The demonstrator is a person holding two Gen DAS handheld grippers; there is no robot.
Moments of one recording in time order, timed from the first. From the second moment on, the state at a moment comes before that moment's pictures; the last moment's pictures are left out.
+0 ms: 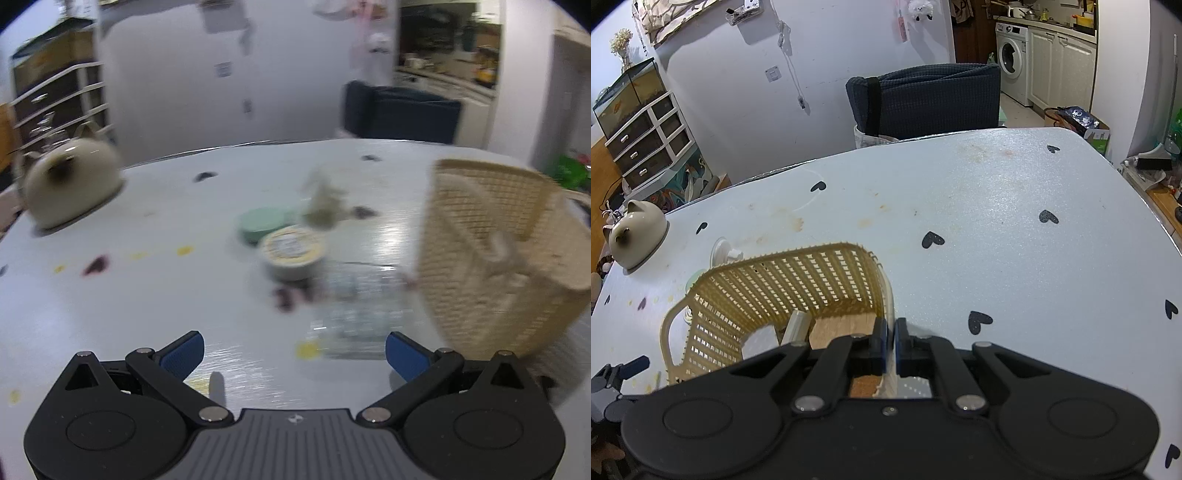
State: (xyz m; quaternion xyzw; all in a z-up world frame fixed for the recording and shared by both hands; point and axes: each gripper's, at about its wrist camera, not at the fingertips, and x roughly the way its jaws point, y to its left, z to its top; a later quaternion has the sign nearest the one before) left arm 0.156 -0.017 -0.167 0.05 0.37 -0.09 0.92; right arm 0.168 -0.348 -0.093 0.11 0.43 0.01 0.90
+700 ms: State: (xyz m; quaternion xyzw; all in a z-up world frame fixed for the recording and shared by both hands) left arm 0.172 -0.046 -0.177 0.07 0.38 -0.17 0.91; right arm 0.168 -0.349 -0.093 0.10 0.43 0.01 0.90
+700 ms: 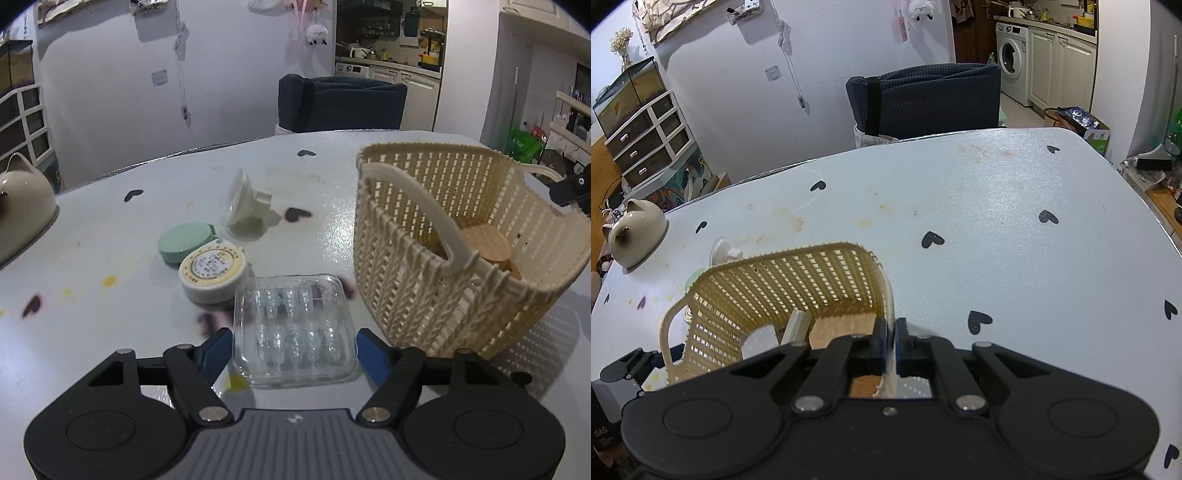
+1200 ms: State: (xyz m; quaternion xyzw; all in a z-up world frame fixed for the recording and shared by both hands) left arm 0.132 -0.017 -0.174 0.06 0.41 -0.18 0.89; right arm 0.169 -0.349 -0.093 0.10 0.43 0.01 0.90
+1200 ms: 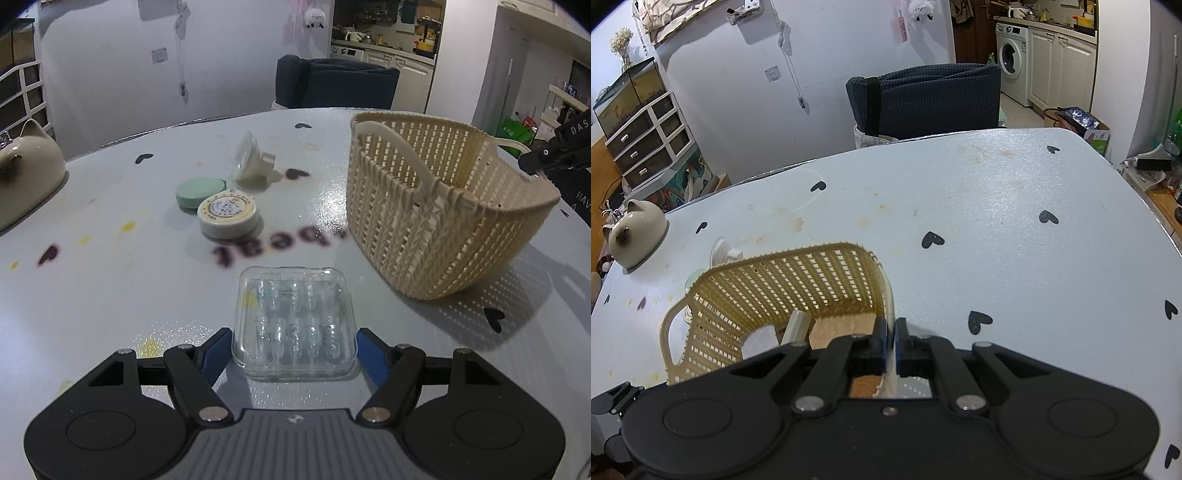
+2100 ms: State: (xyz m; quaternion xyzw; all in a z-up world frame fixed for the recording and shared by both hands) left arm 0.146 -0.025 -0.141 0.01 0.39 -0.10 0.92; right arm 0.169 -0.349 -0.092 0.10 0.43 0.01 0.90
